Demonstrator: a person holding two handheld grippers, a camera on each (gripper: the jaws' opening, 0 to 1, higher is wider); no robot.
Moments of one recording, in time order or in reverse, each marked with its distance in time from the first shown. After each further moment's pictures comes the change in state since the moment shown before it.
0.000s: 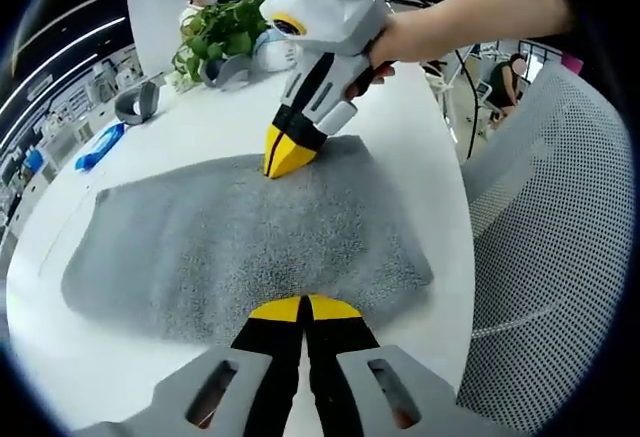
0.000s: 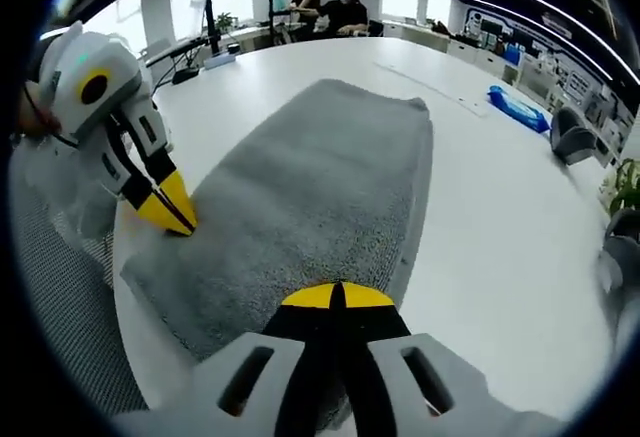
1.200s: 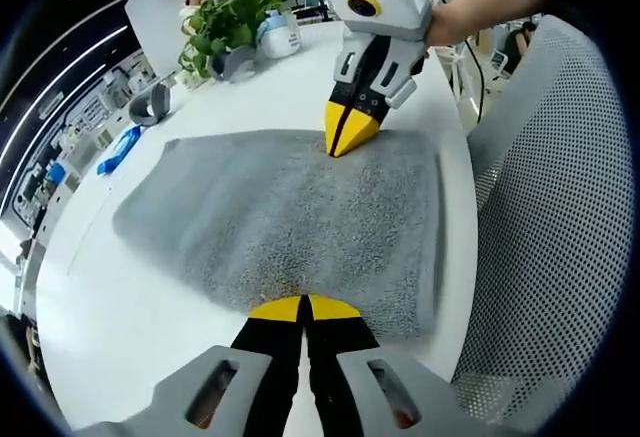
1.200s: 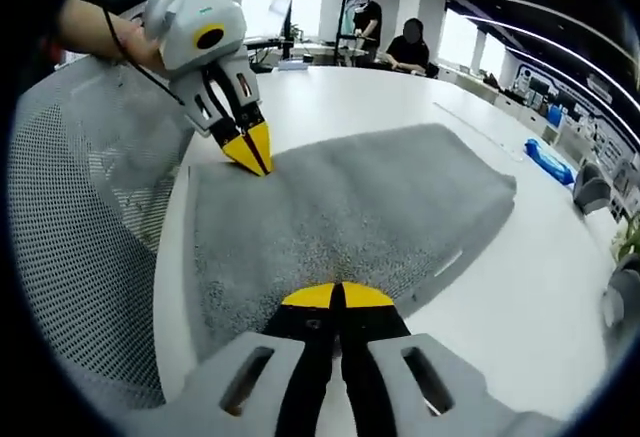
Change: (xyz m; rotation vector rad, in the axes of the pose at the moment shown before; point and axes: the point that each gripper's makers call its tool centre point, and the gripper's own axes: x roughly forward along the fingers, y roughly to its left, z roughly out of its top) left arm -0.011 -0.008 -0.012 0.012 0.061 0.118; right arm -0.036 0.041 -0.035 -0.189 -0.162 0.151
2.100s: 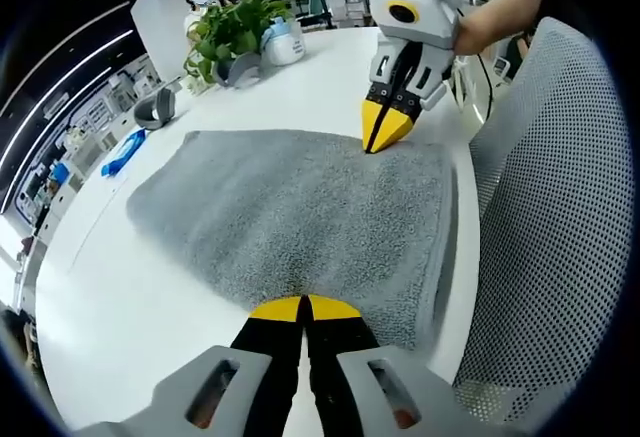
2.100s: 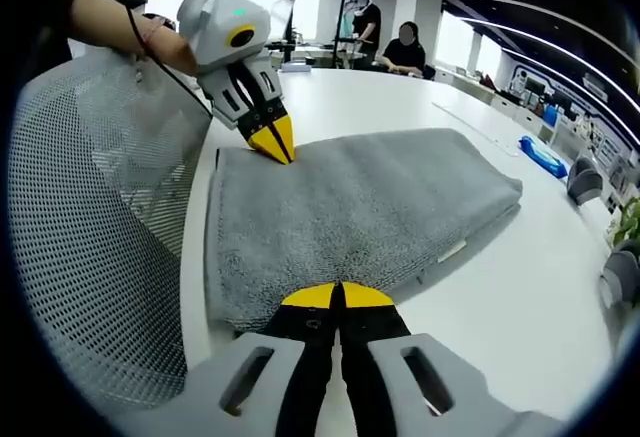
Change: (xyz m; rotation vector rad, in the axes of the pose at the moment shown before) left arm 0.000 -0.001 0.004 -0.006 -0.008 0.022; right arm -0.018 0.018 -0.012 0.010 -0.010 -0.028
